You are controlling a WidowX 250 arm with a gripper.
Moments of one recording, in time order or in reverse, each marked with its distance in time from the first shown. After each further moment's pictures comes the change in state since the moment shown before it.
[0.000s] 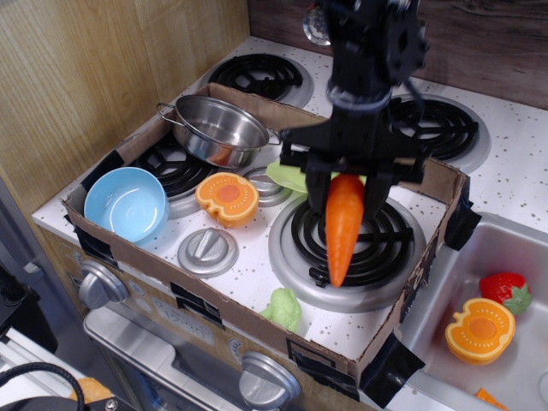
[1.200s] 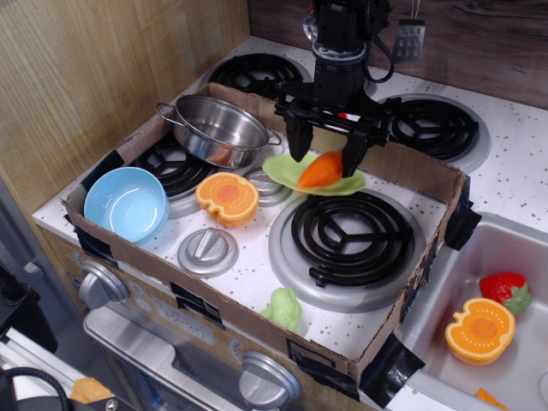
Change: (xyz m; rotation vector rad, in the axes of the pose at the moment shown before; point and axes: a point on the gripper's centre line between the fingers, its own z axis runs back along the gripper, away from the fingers) arm 0.068 0.030 -0.034 0.022 0.095 -0.231
